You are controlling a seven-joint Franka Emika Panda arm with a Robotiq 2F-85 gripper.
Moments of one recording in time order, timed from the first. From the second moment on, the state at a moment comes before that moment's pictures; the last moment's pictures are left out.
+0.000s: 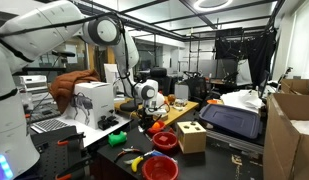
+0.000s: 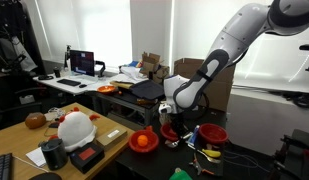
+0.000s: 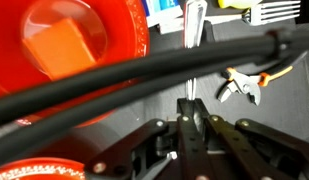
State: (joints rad) arm 0.04 0.94 0.16 -1.70 -0.25 2.41 -1.15
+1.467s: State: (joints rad) arm -0.13 0.75 -0.07 -1.97 -0.27 2.41 -0.86
